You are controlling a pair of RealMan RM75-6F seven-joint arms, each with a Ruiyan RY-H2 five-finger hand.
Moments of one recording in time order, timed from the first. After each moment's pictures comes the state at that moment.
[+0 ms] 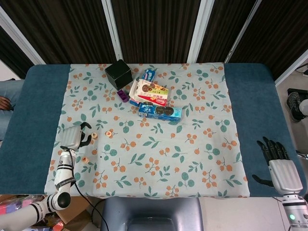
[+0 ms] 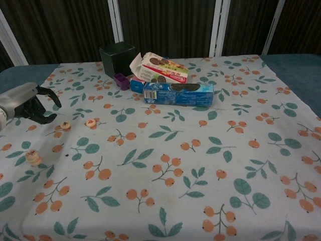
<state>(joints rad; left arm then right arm) -0.57 -1.68 -0.34 -1.21 0.96 1.01 0.25 0.07 -1.09 0.02 -1.65 -1.51 1.44 -0.09</state>
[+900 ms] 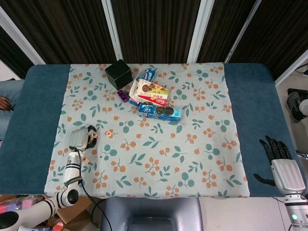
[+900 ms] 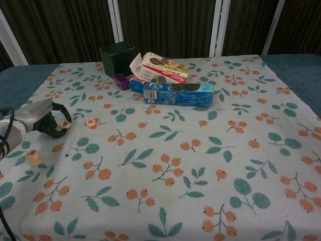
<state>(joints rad) -0.63 -1.81 -0.30 -0.98 0.95 0.95 0.21 0.06 -1.09 0.03 -1.64 -1.51 1.45 -0.07</state>
